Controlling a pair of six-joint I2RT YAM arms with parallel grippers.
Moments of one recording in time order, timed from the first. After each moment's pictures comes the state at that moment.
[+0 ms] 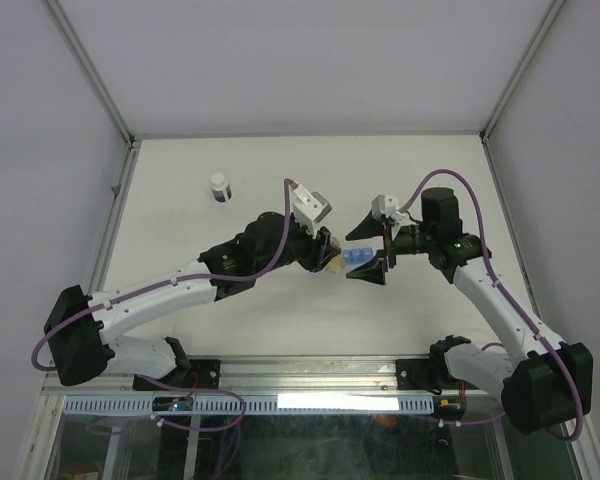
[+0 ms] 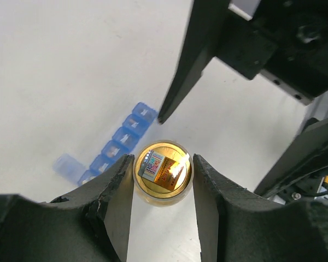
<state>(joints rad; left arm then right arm) -1.02 1.29 0.98 0.03 -0.02 -0.20 0.30 1.06 0.80 -0.33 -1.19 -0.50</state>
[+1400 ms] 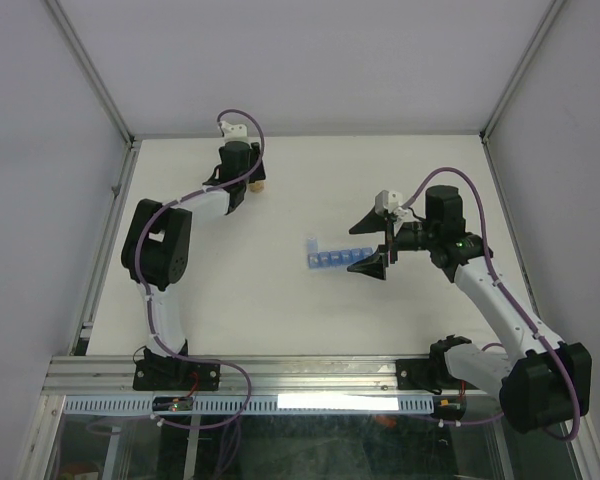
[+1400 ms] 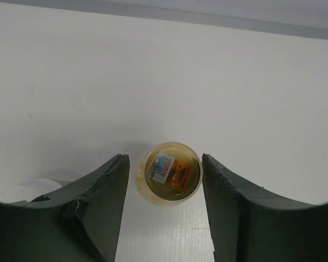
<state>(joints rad) -0.34 2.00 1.33 0.28 -0.28 -0.28 0.27 1.06 0.80 -0.28 -1.17 -0.48</state>
